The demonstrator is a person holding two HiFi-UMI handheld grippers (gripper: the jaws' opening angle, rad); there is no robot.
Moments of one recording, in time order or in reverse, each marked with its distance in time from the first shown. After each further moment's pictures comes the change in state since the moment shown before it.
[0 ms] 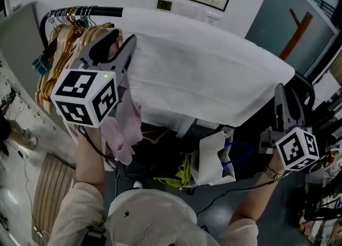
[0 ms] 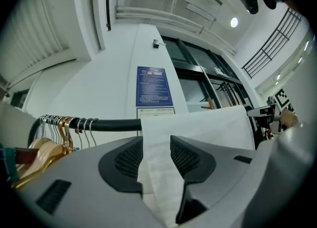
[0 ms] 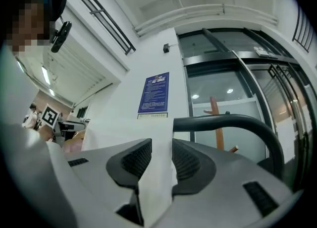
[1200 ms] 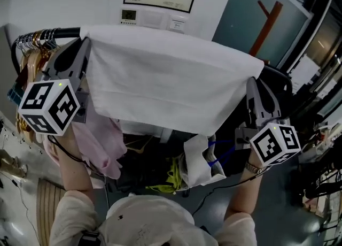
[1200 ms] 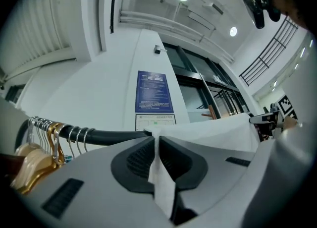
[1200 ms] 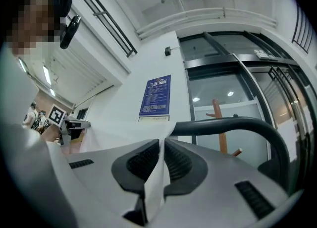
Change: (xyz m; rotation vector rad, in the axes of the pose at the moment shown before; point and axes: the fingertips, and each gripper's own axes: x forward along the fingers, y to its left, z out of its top) left arm 0.022 0.027 0.018 -0.036 -0.073 -0.048; right arm 0.010 0.021 0.007 -0.010 -0.054 0.008
